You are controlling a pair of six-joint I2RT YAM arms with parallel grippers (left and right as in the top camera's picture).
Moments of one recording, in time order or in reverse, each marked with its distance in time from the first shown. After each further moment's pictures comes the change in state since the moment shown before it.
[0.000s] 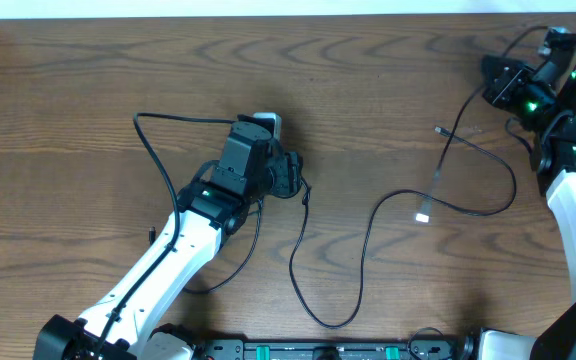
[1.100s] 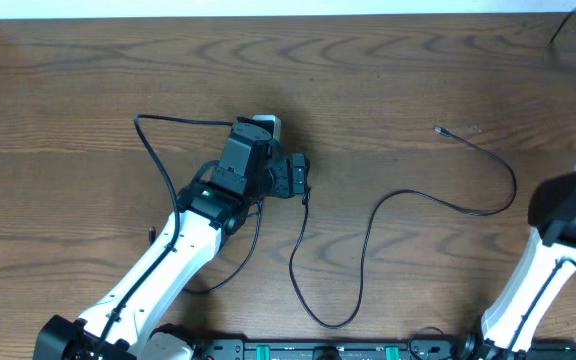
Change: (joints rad) left arm 0.000 0.000 0.000 -0.015 0.001 -0.005; right arm -0.080 0.811 1.479 -0.074 0.549 -0.308
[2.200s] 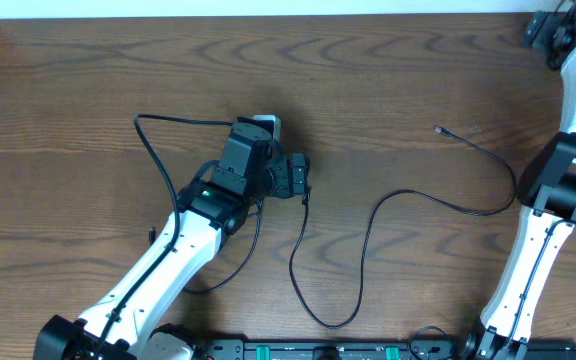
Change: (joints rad) left arm 0.000 0.000 0.000 0.000 0.000 0.000; right arm -0.045 0.363 0.013 -0.627 0.138 -0.057
